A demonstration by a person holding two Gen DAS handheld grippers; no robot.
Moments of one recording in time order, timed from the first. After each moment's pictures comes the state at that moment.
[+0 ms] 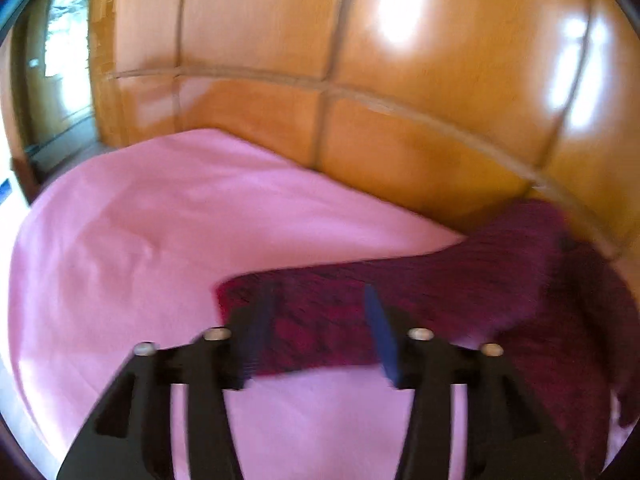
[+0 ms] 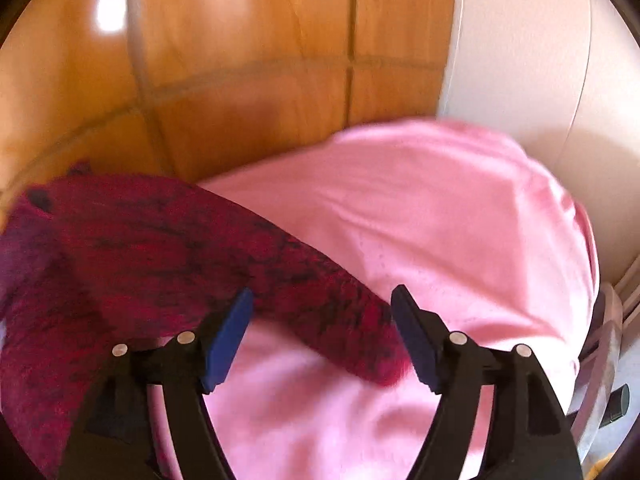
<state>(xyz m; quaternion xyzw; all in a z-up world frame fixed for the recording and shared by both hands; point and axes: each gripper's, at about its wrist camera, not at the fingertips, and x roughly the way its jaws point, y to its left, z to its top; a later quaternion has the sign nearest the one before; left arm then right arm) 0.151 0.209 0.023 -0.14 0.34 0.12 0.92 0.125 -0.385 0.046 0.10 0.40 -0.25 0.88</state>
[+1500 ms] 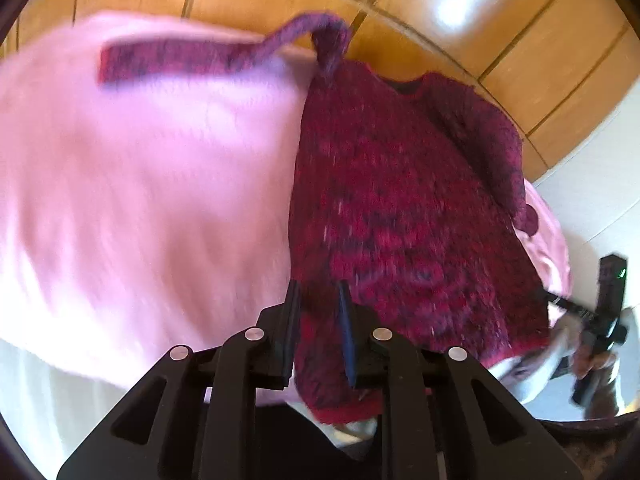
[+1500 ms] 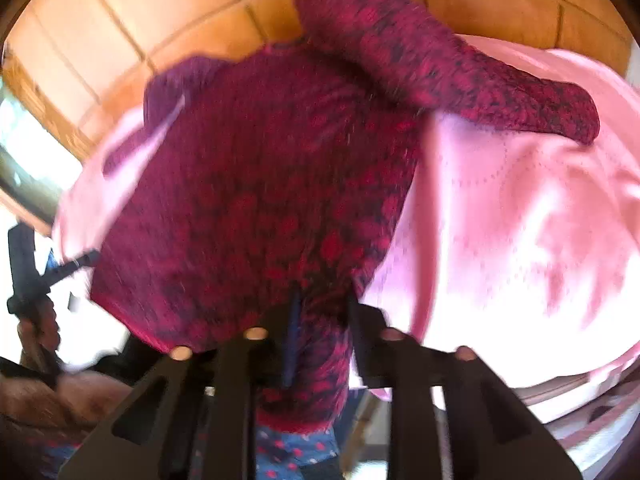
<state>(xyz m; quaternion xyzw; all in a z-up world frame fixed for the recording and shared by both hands) -0.010 0.102 -0.034 -0.16 0.47 -0.12 0.86 0.014 -0.247 0.027 0.13 0.55 0.12 0.82</state>
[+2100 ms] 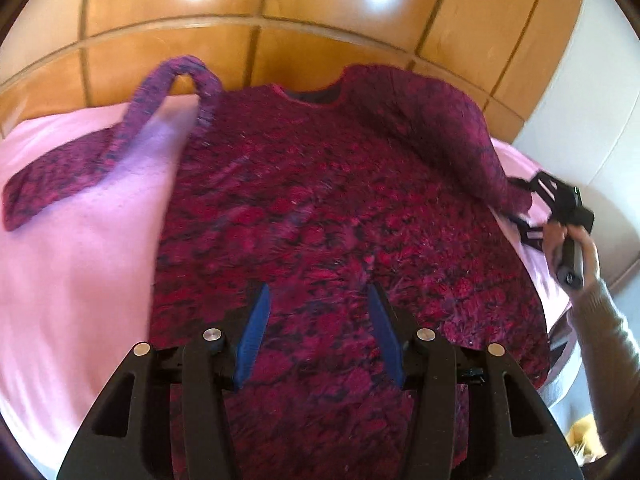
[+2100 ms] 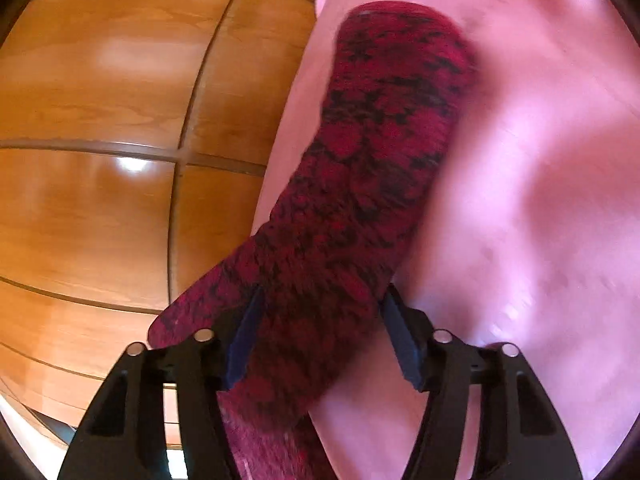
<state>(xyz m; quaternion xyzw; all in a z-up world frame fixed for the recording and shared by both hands) 0.053 0.009 -0.035 -0.05 0.44 -0.19 0.88 0.148 -0.446 -0.057 0.60 0.34 -0.07 0.72</state>
